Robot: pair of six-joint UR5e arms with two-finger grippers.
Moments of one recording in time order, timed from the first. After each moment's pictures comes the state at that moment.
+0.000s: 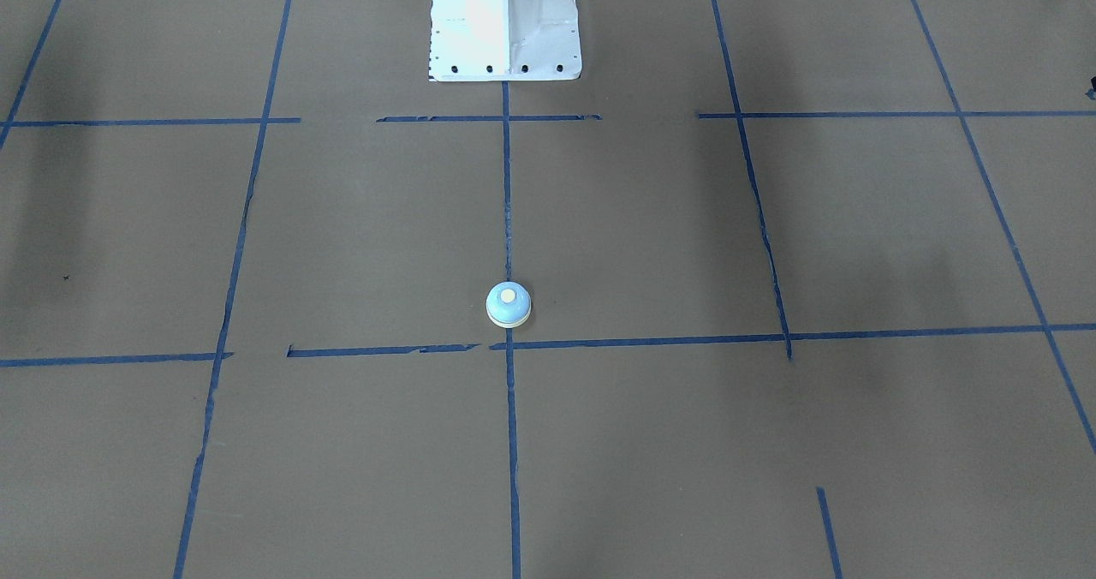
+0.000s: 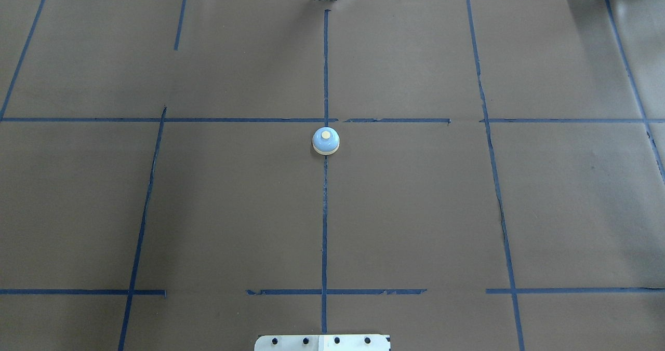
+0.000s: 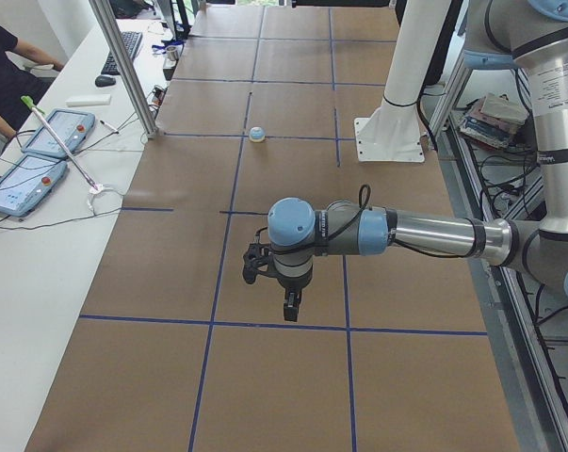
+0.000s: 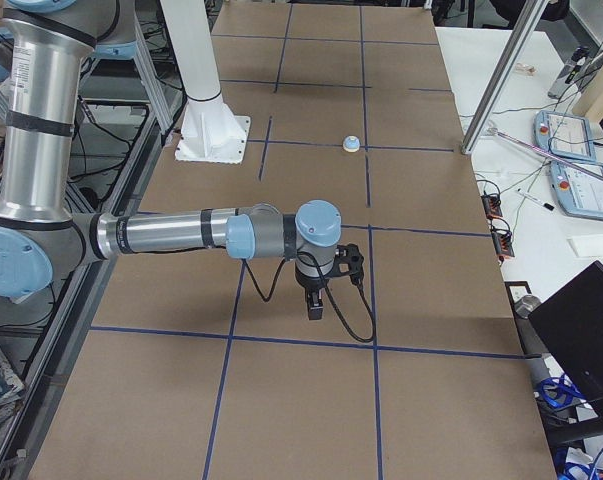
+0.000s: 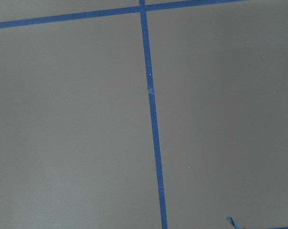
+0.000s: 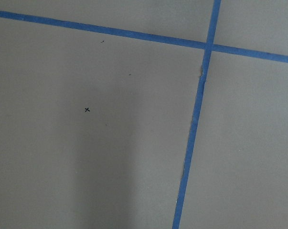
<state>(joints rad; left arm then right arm) -1.56 -1.30 -1.95 -1.43 -2.35 0.12 1.47 -1.76 1.87 -1.61 2.36 -0.05</state>
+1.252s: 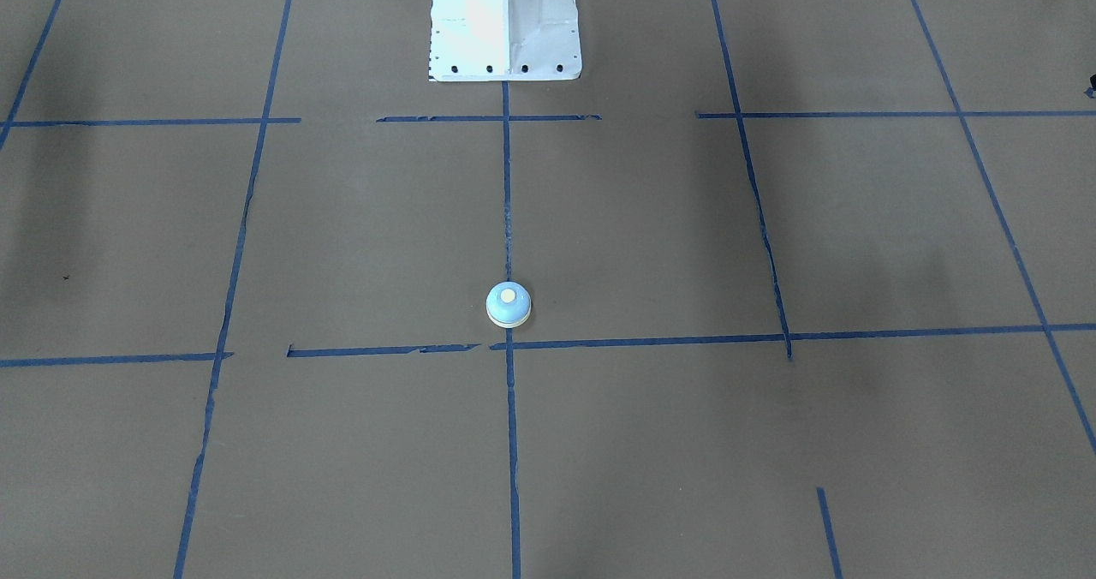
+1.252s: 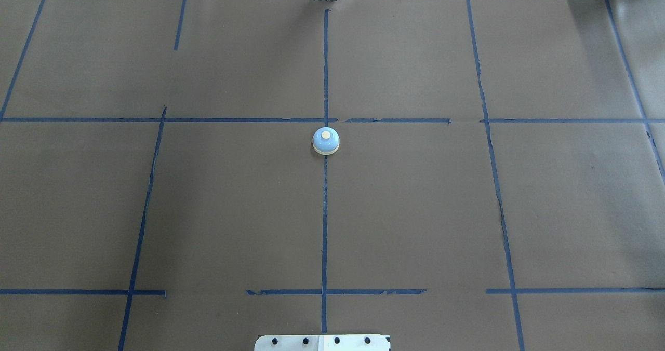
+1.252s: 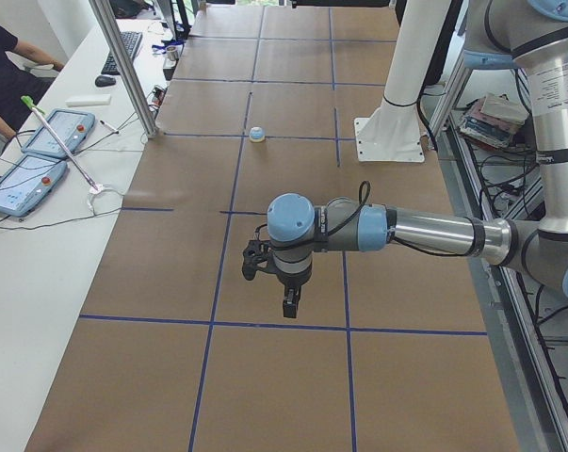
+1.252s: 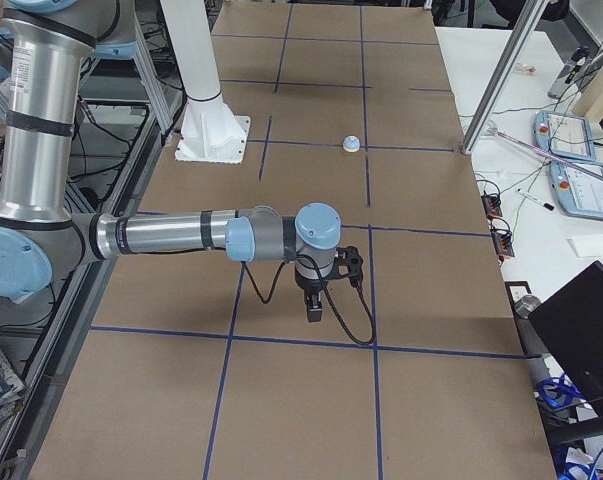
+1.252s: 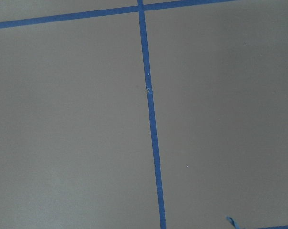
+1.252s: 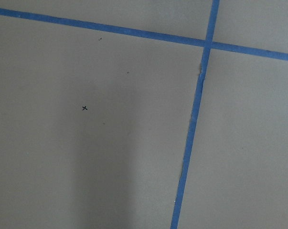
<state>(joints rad) -1.56 -1.30 -1.97 -1.42 -2.35 0.13 1.47 -1.77 1.86 -1.60 2.36 -0.05</state>
